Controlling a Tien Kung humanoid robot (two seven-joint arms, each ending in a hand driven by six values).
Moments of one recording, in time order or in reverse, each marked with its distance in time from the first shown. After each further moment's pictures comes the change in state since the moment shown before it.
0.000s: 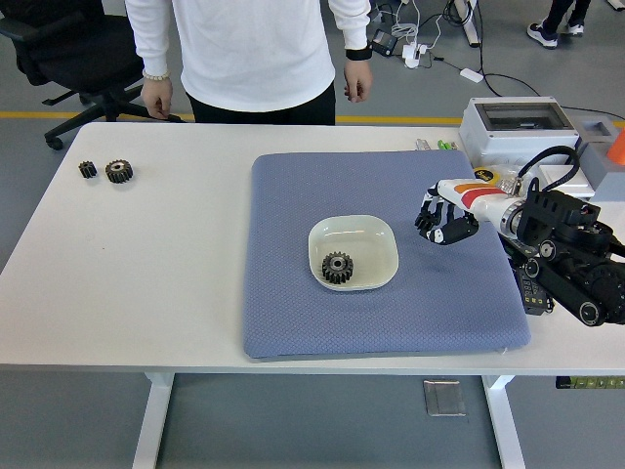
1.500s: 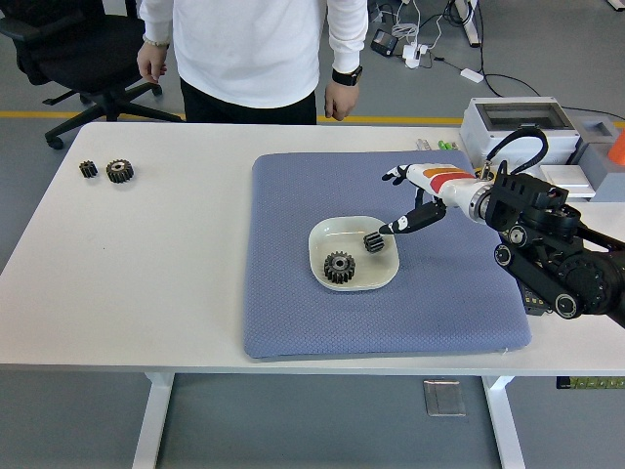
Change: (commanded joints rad) left arm -0.001 0.001 -0.010 0.000 0.013 0.005 0.002; right arm 0.004 0.038 0.096 0.046 -0.025 0.051 -0.105
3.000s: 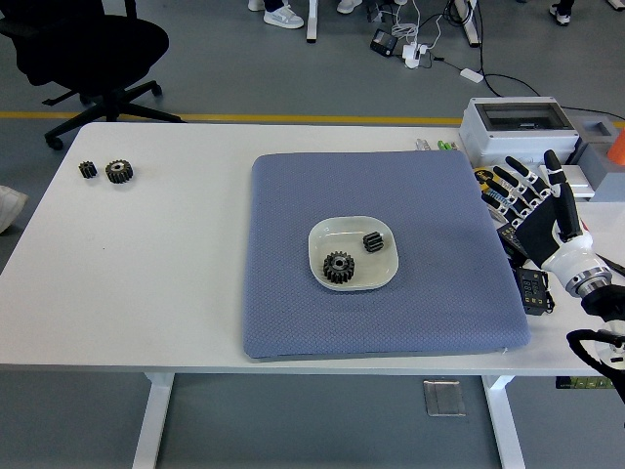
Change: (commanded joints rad) left arm -0.001 -0.001 0.005 0.000 0.008 -0.009 -0.003; right arm -0.639 -0.029 0.729 0.339 1.130 0.138 0.079
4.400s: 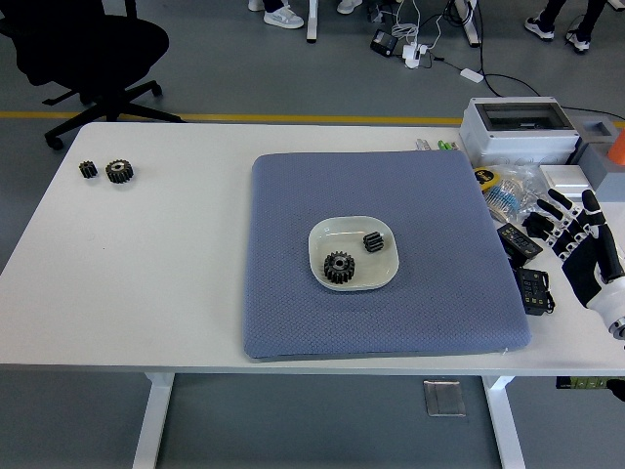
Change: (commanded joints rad) left arm 0.006 0.000 -0.011 0.000 0.014 0.000 0.005; right arm -0.204 0.039 0.263 0.140 -0.367 0.012 -0.007
